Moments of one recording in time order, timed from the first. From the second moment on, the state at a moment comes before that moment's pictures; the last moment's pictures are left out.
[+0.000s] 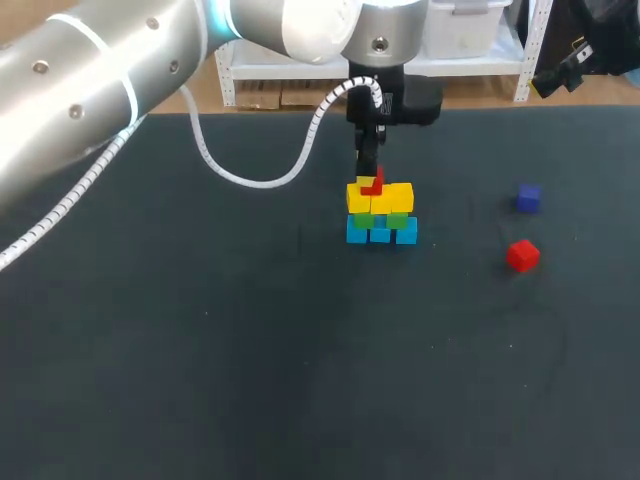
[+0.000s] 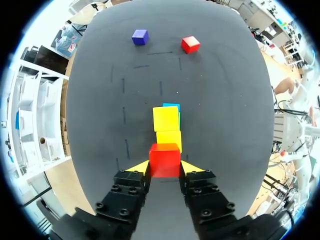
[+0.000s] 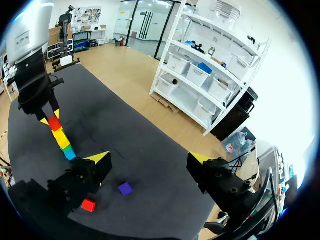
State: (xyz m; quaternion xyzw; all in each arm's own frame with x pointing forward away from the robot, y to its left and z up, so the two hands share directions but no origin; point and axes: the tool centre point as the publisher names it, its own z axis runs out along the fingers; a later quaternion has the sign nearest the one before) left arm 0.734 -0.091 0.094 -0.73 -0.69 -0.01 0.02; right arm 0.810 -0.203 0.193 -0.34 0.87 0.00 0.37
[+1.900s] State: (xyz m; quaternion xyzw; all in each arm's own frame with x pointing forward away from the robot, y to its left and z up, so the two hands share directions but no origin) left arm 0.802 0.047 0.169 -0.53 -0.84 -0.03 -0.10; right arm 0.810 -0.203 0.193 -0.34 0.87 0.00 0.37
